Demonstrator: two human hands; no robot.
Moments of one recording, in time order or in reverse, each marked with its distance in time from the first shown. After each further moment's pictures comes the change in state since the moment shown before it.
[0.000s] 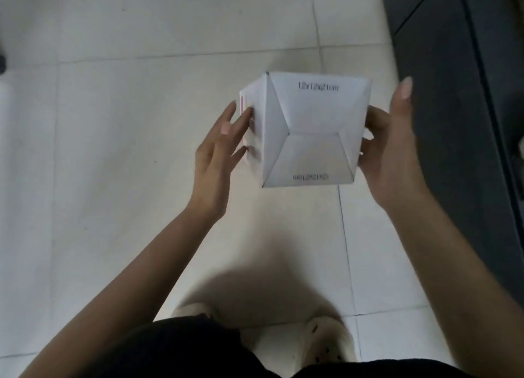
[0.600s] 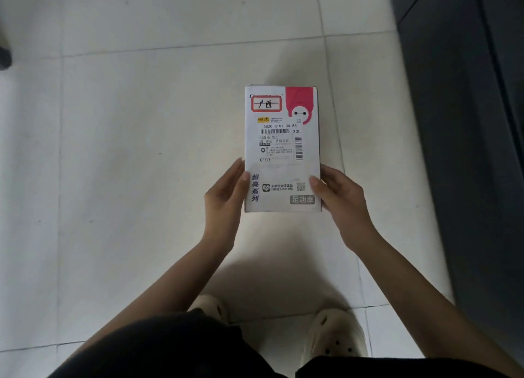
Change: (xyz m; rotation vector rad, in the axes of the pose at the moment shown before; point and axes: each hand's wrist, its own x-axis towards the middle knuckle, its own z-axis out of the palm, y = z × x) left_hand -0.050 -0.066 -0.017 0.130 0.157 -0.164; right_hand -0.041 0.109 0.003 -0.122 -0.060 0.099
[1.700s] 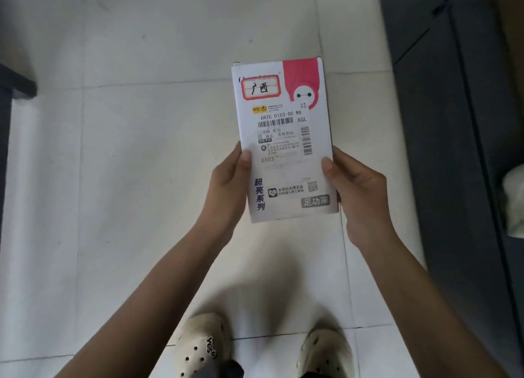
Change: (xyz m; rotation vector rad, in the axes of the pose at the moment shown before) left_hand 0.022 0.119 0.013 0.115 -0.184 0.087; right_hand 0.014 -0.108 0.015 0.097 0.048 -0.125
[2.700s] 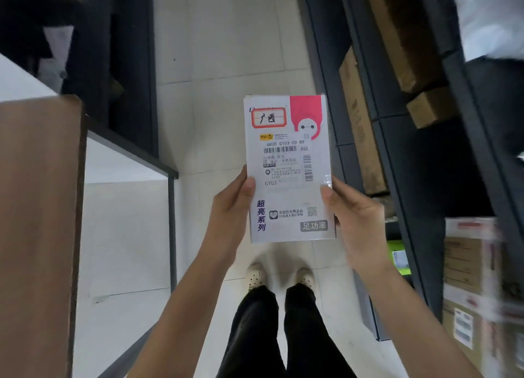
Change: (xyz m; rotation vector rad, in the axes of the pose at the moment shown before) left_hand -0.306 0.624 -0.072 0.024 -0.003 -0.046; right_hand -0.348 -0.603 0.073 0.009 0.007 -0.063
